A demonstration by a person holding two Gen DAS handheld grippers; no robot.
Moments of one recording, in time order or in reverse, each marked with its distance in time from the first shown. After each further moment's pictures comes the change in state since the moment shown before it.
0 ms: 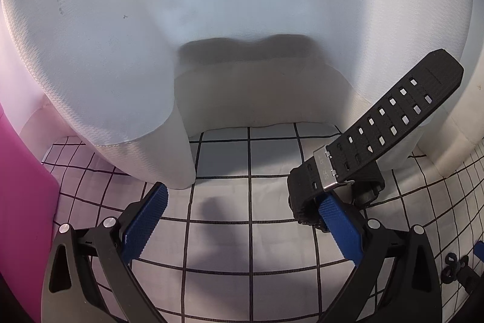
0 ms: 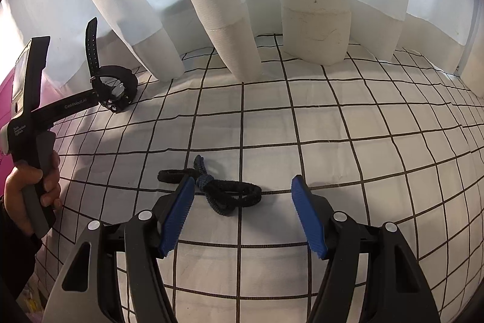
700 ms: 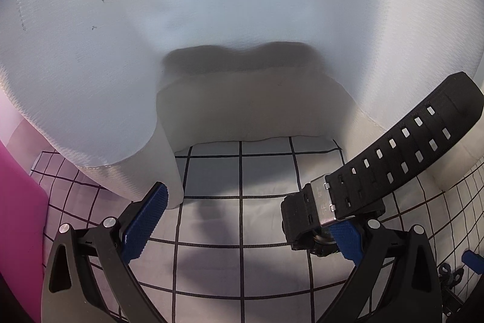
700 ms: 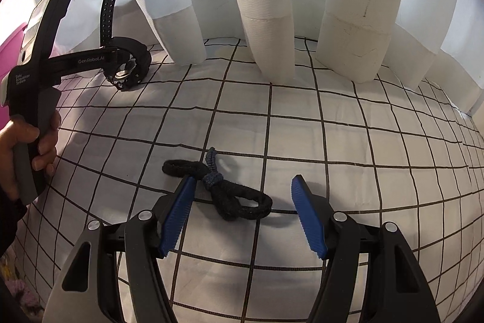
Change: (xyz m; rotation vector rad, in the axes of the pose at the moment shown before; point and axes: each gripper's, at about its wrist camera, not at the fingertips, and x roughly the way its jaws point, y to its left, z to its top) left arm 0.010 0.001 0.025 -0.008 -0.005 -0.030; right arm 0.018 0.031 0.004 -0.204 0.024 -0.045
